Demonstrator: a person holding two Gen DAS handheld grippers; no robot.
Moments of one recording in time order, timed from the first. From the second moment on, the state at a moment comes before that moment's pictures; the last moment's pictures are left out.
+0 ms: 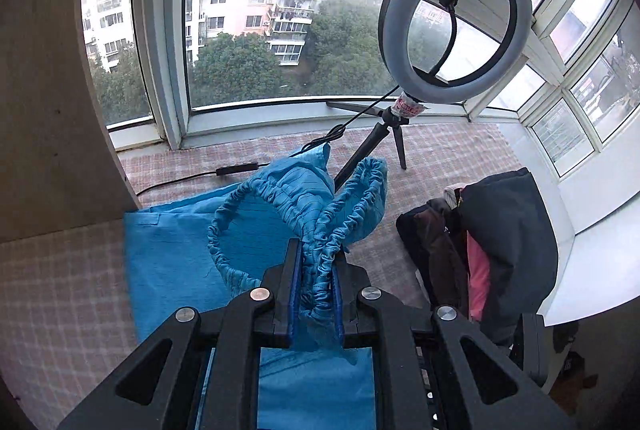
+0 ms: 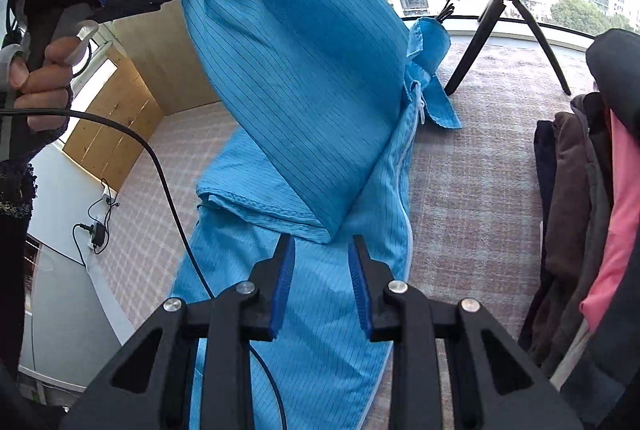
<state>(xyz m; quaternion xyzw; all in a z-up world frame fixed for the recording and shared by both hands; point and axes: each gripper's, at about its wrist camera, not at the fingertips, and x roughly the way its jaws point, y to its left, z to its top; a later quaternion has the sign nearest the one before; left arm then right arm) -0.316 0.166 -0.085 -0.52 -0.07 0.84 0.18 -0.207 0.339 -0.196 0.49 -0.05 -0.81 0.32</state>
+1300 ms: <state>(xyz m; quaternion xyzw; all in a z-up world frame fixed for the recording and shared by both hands) -0.290 0.053 -0.254 -0.57 -0.06 0.81 0.16 -0.387 0.222 -0.230 0.51 0.01 -0.83 0.21</state>
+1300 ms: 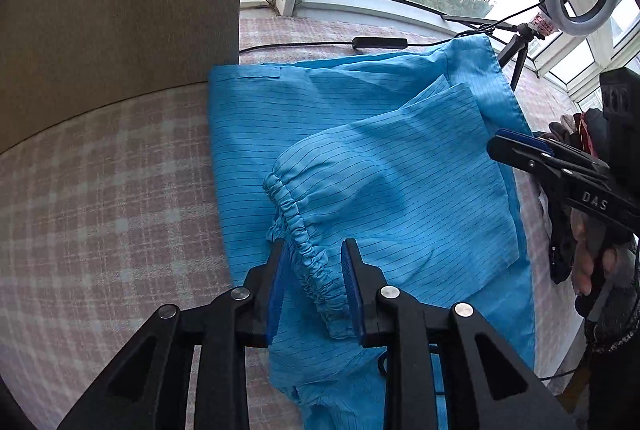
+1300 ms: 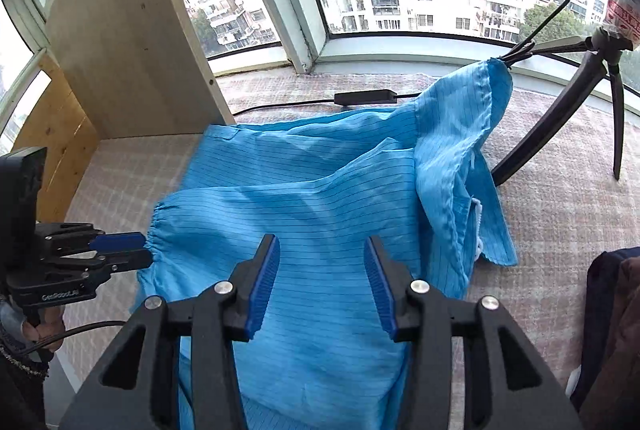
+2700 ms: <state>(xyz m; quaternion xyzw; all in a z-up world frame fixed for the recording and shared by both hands) 0.077 0.008 -0.211 -0.60 -0.08 0.76 0.24 0.002 0.415 -0.177 0.52 -0.07 -0.83 0.17</state>
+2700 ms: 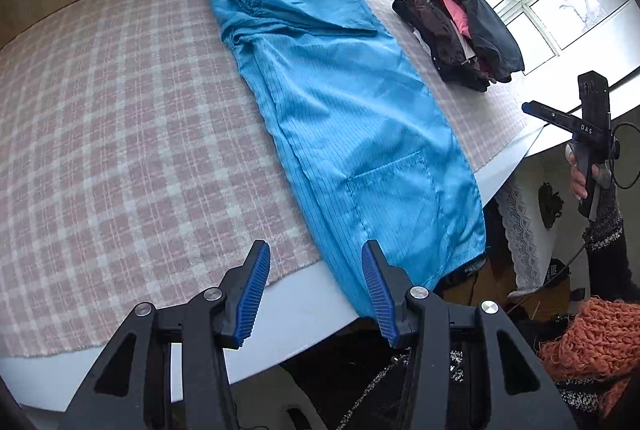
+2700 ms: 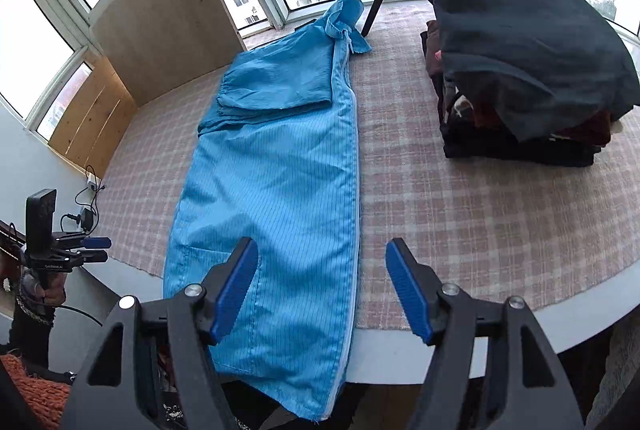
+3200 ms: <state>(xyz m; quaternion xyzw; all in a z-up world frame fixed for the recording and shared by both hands) 0.144 0.099 -0.283 -0.63 -0.11 0.76 0.14 0.070 0.415 -0.293 0.58 0.00 -0.79 0.21</state>
